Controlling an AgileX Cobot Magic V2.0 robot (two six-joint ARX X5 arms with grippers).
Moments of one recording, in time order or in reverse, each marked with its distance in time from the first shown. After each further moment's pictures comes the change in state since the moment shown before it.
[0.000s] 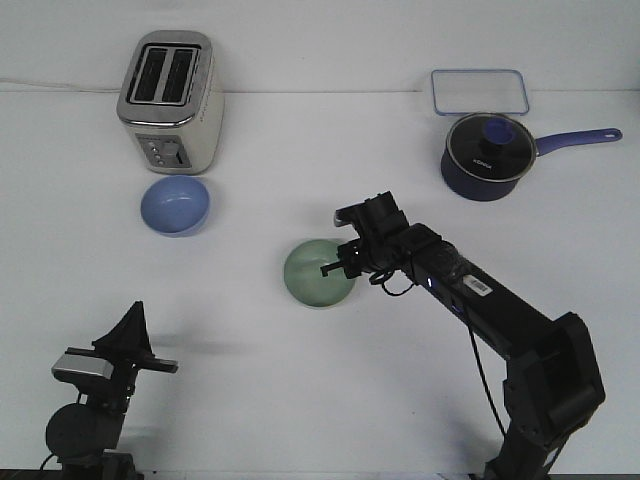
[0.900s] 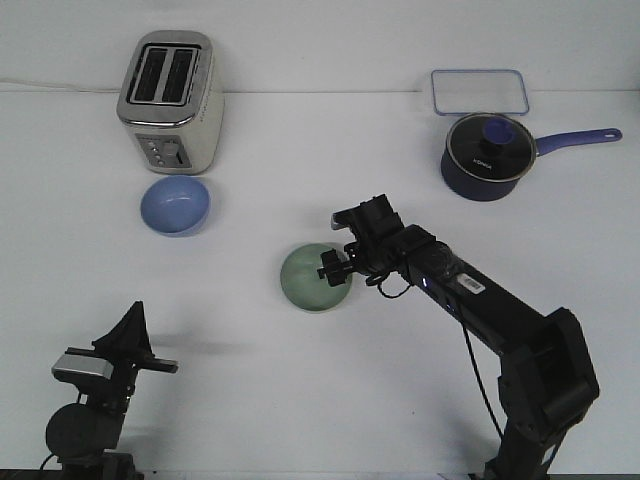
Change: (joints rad) left arm 0.000 0.000 0.000 0.000 0.000 0.000; right arm 0.010 0.019 0.000 -0.002 0.000 0.019
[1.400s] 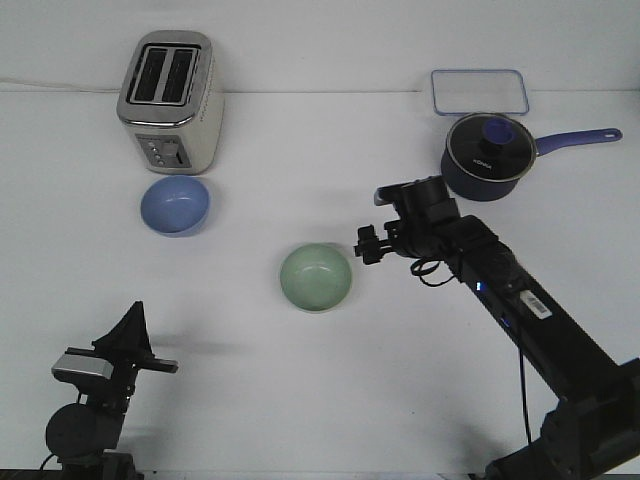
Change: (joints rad) left arm 0.000 0.000 0.000 0.000 0.000 0.000; right arm -0.155 -0.204 0.001 -0.088 -0.035 -0.044
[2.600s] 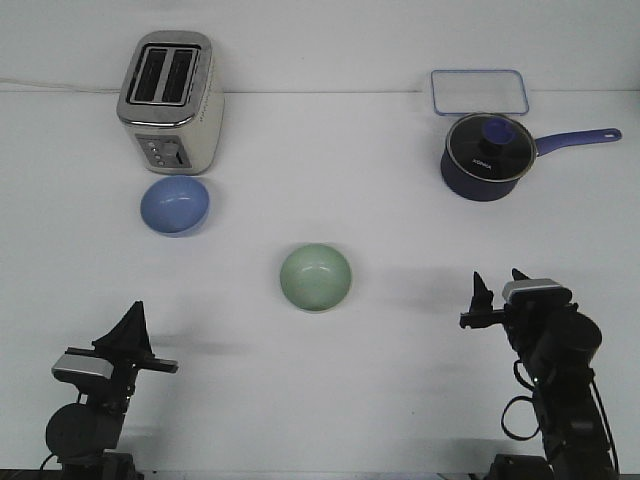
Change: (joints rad) left arm 0.000 0.000 0.000 0.000 0.000 0.000; right arm -0.414 -0.958 -0.871 0.543 0.060 -0.160
